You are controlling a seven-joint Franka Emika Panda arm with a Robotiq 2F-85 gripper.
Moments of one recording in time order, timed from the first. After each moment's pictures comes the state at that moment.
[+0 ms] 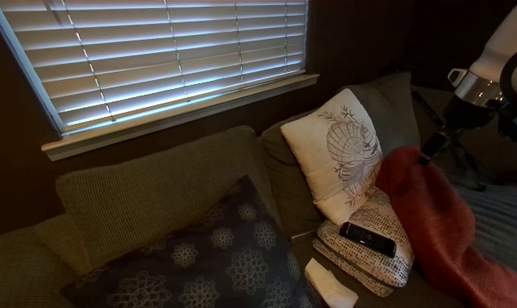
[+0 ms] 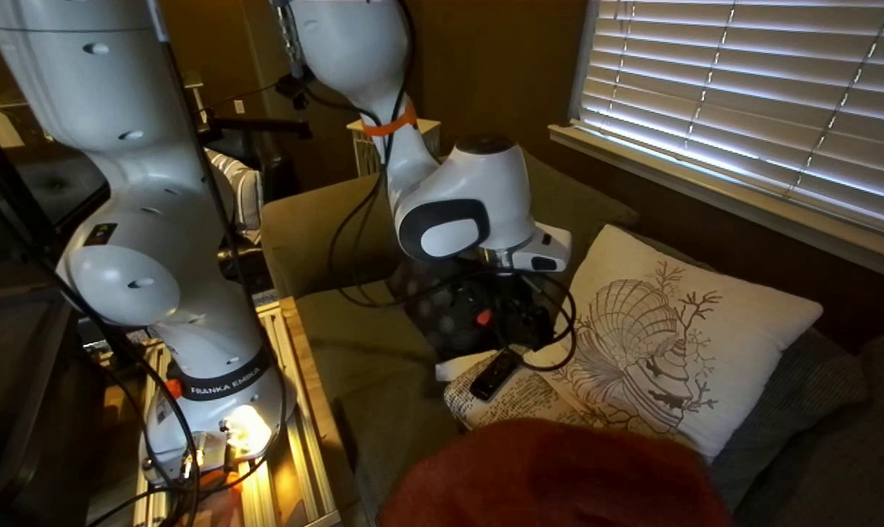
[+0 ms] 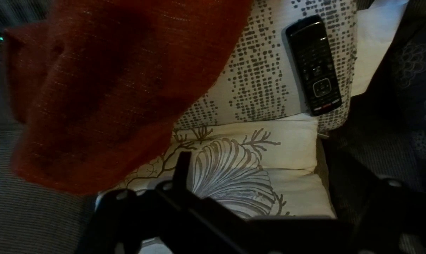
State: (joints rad) arm -0.29 0.05 0.01 -2.74 -0.03 3.07 -0.19
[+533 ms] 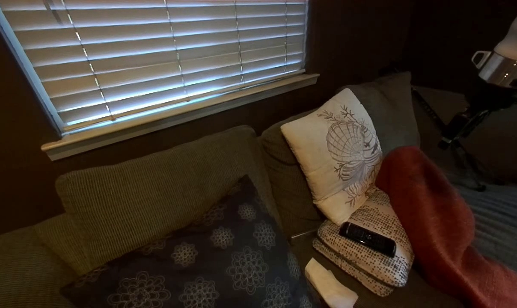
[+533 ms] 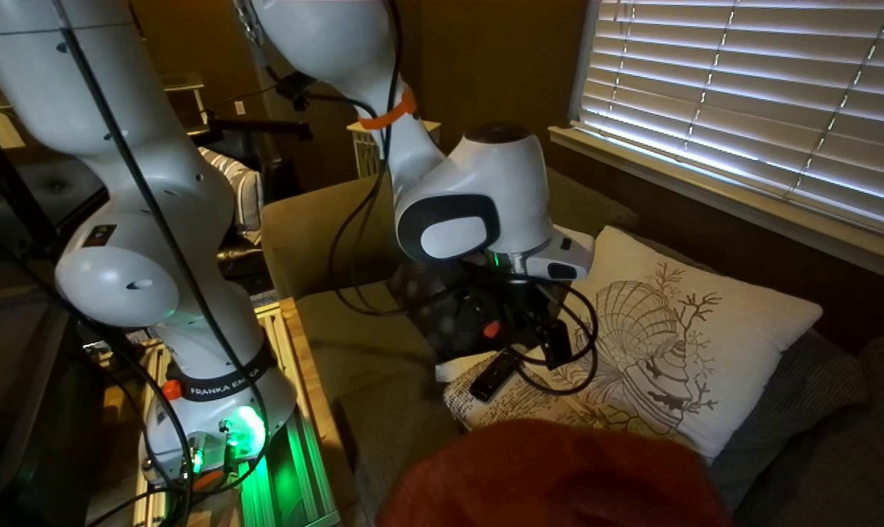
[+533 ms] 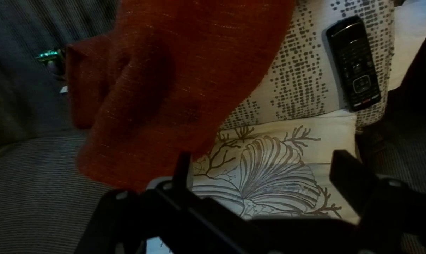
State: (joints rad) arm -0.30 -0.04 -0.13 -2.74 -0.09 2.98 -0.21
